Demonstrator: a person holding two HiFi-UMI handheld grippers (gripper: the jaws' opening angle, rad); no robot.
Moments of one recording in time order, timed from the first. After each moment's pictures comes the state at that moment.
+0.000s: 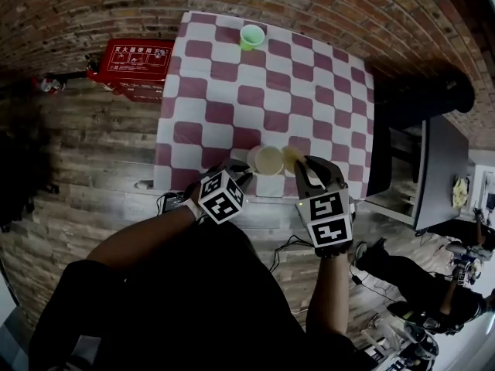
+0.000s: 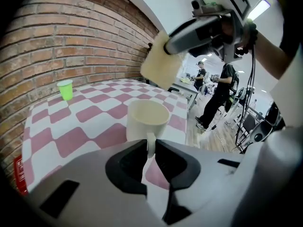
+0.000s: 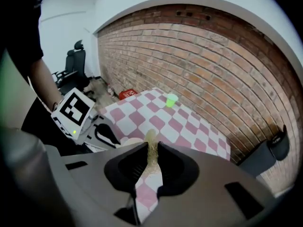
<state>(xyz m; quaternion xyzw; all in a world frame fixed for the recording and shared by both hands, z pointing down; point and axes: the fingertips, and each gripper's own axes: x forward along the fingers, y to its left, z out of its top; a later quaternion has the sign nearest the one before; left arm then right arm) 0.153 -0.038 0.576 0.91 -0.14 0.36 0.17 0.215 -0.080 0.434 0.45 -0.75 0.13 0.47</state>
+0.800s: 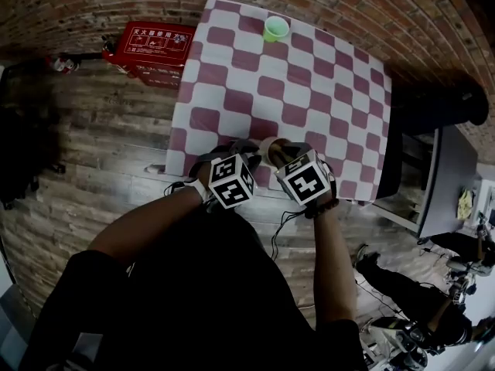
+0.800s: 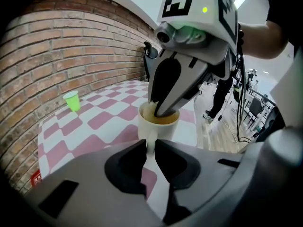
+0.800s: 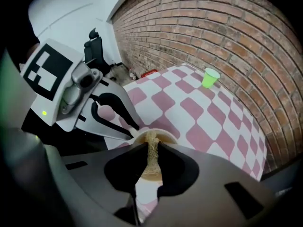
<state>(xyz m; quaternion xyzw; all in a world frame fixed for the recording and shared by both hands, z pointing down) 0.134 -0.064 0.576 0.90 -0.16 0.39 0.09 0.160 -0.078 0.554 0.29 -0.76 0.21 0.54</state>
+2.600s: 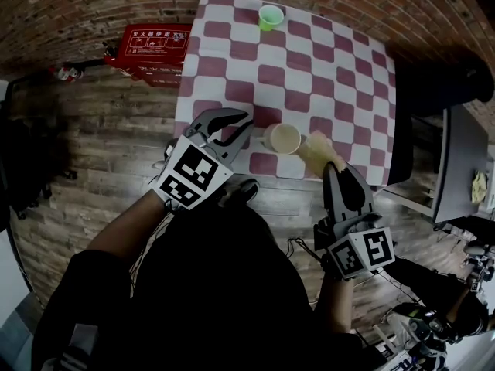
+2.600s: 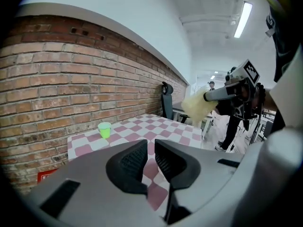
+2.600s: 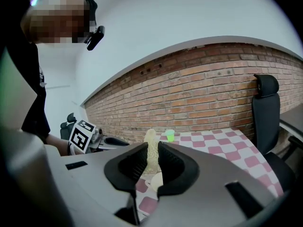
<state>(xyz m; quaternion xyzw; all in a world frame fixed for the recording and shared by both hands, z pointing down) 0.076 -0.103 0.424 0.94 -0.25 0.22 0.09 0.206 -0.028 0.346 0.55 -0.80 0.21 0.09</state>
